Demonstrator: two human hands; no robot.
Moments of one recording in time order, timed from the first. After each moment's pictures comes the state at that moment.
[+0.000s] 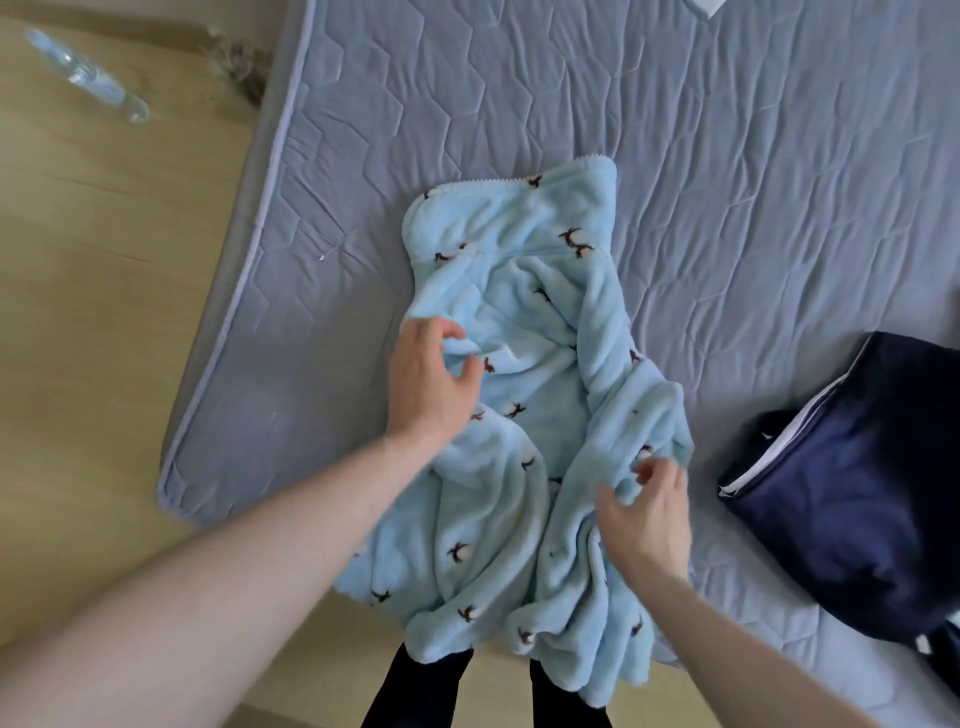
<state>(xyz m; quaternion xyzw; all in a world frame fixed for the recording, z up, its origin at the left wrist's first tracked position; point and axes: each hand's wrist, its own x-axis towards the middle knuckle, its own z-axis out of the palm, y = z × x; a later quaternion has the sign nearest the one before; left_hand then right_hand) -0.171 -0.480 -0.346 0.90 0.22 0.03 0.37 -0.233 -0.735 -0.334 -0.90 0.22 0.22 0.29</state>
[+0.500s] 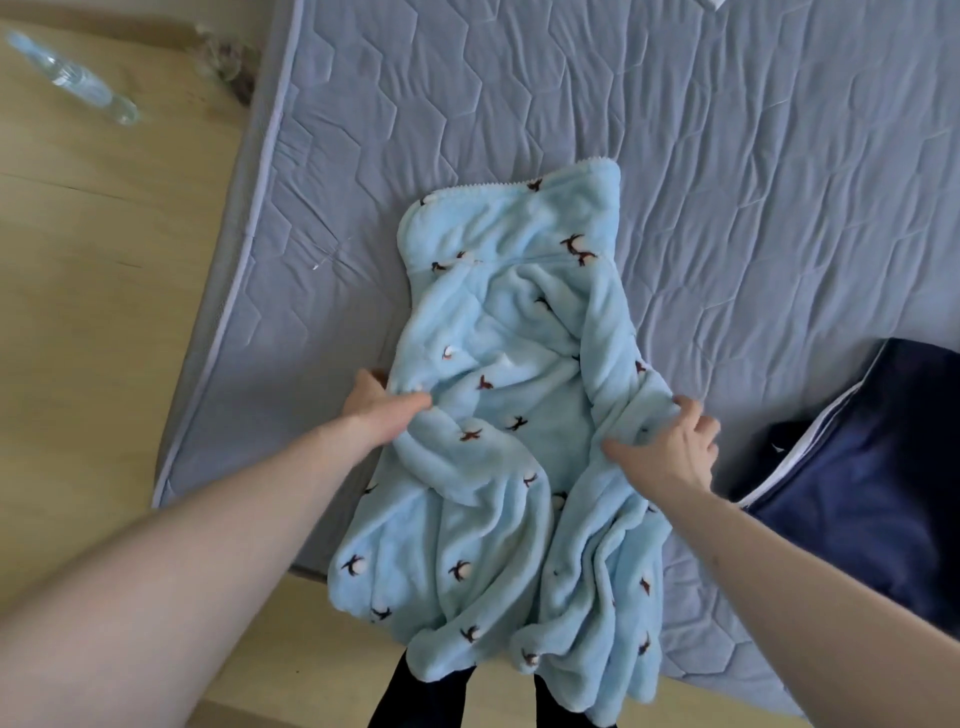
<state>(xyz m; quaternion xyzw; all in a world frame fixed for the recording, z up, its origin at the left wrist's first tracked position) -0.169 -0.419 -0.363 0.72 0.49 -0.31 0.38 -0.138 -0.737 -0.352 -0.89 0.26 0.32 0.22</state>
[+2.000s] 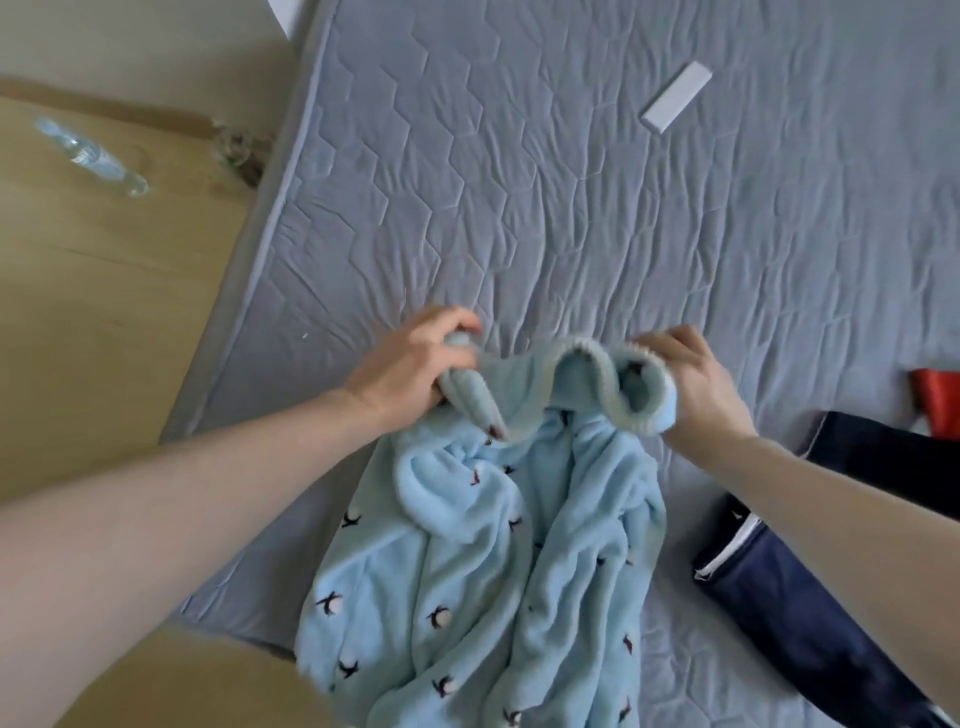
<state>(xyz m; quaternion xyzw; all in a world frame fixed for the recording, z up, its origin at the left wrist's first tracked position) -0.065 -0.429 -0.295 0.95 -0.18 -0.02 0.25 -0.010 -0.758 -0.283 -0.95 -0.26 0.08 0.17</state>
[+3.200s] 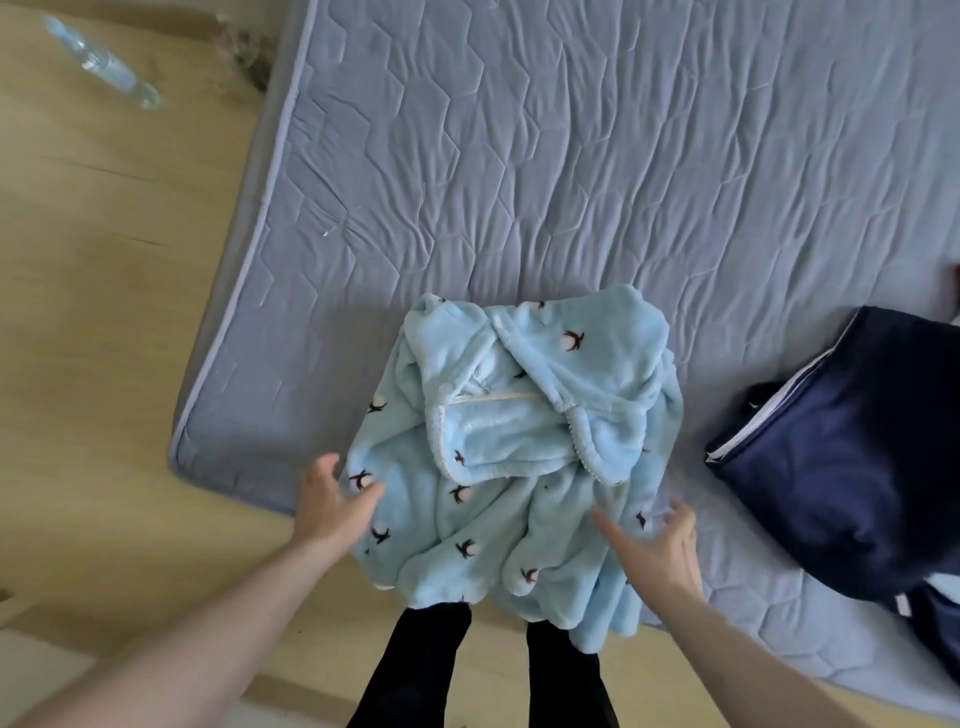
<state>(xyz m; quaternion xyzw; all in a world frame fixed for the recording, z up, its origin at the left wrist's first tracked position) -0.363 -0.423 -0.360 0.75 0.50 -0.27 0.32 -0.294 -0.794 -0.331 -0.79 0.35 0.40 0.30</state>
